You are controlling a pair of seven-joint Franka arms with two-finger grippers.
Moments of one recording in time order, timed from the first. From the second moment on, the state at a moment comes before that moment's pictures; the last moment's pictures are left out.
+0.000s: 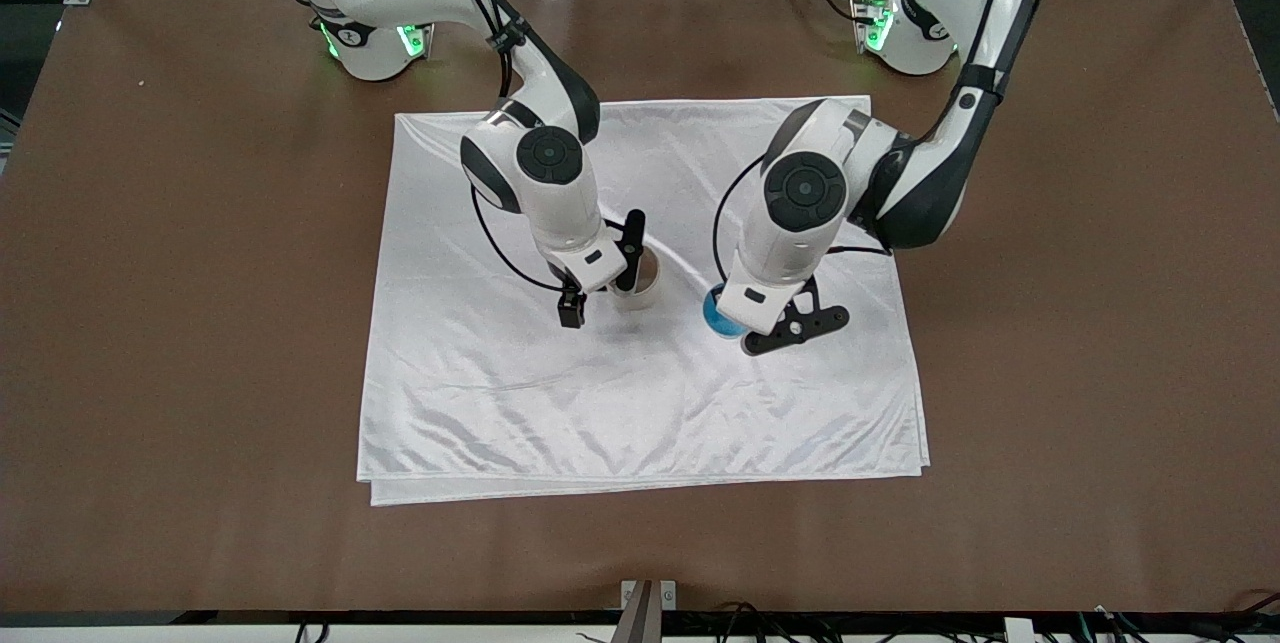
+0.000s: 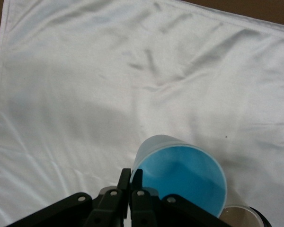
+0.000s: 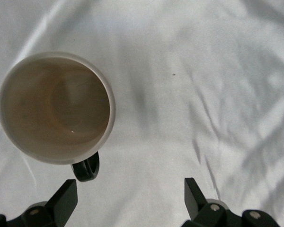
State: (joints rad) left arm -0.55 0.55 -0.05 -1.45 0.03 1.98 -0.89; right arm 0.58 0.56 0.11 -1.68 -0.20 2.33 -0.63
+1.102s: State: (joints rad) left arm -0.74 0.57 -0.06 -1.45 0.03 2.04 -1.06; right arm 0.24 0.15 0.11 -1.66 -0.14 1.87 -0.68
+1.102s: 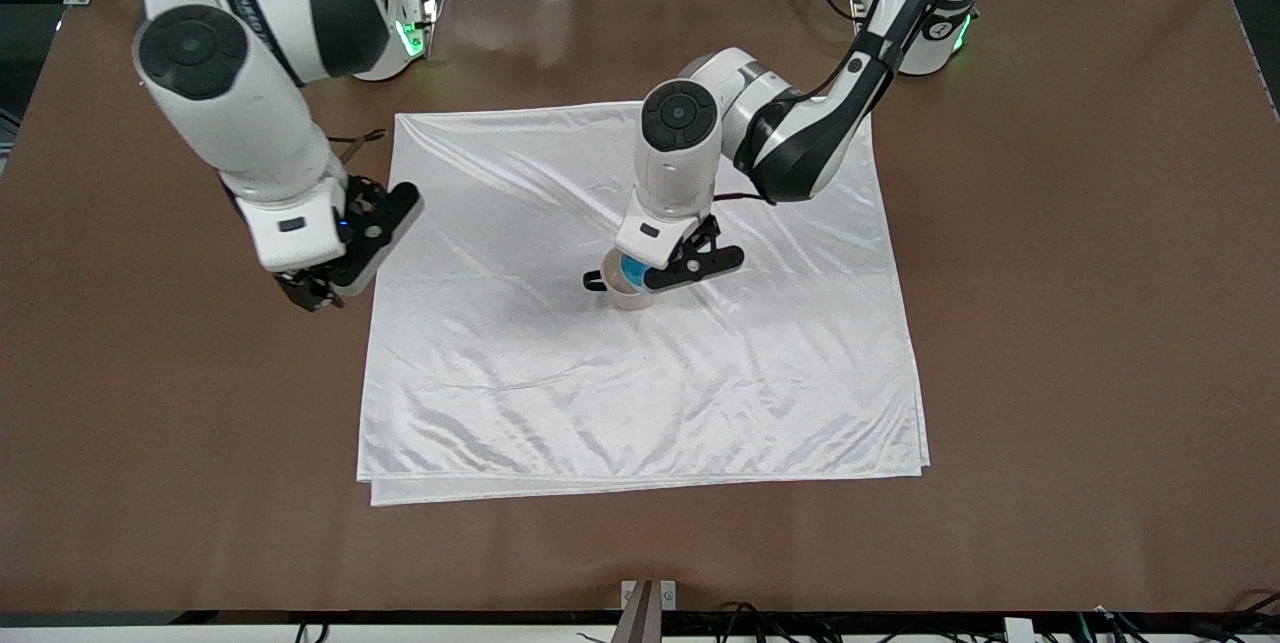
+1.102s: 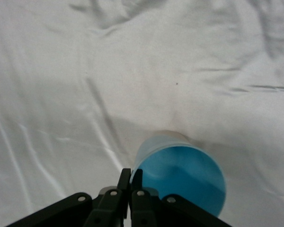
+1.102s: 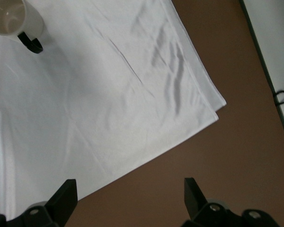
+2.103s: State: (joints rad) left arm -0.78 0.65 -0.06 -1.45 0.02 2.11 -1.07; right arm -0.10 0.09 0.11 -1.47 -0.12 1.61 -0.37
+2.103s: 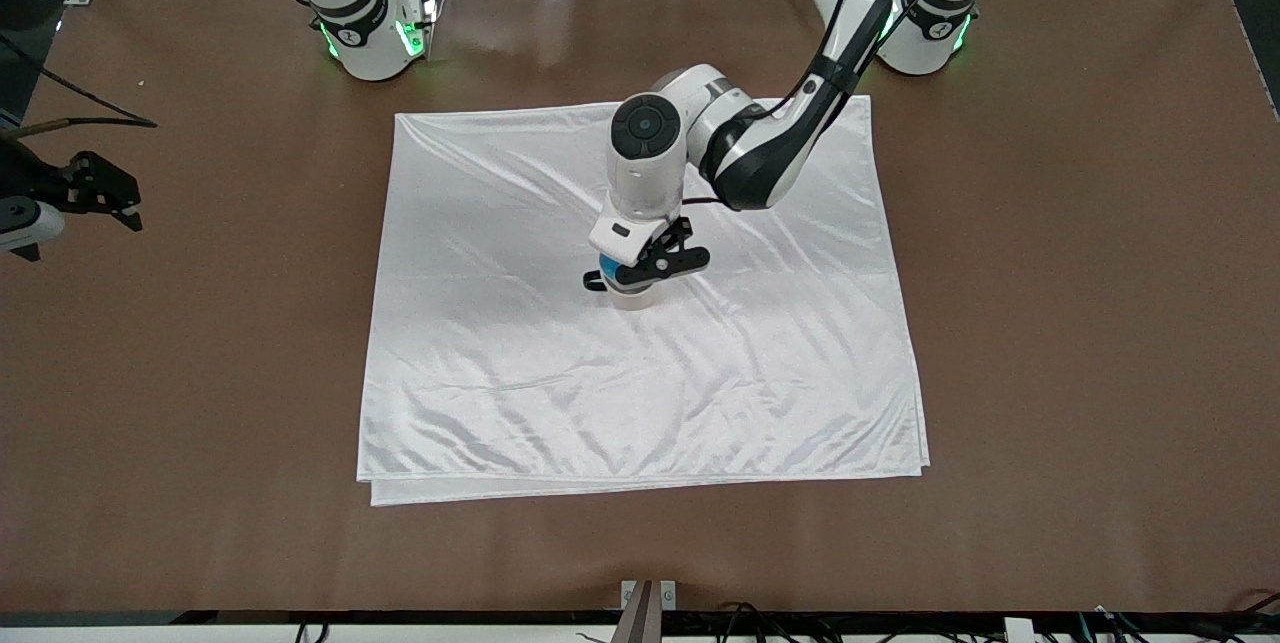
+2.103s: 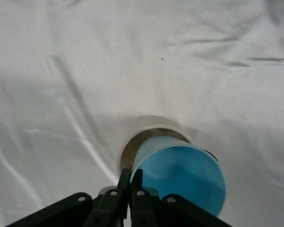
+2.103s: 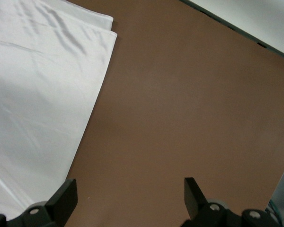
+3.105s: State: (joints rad) left arm -0.78 0.72 -0.06 -1.45 0.02 2.15 -1.07; right arm -0.14 0.07 0.11 -1.41 -0.03 1.45 0.12
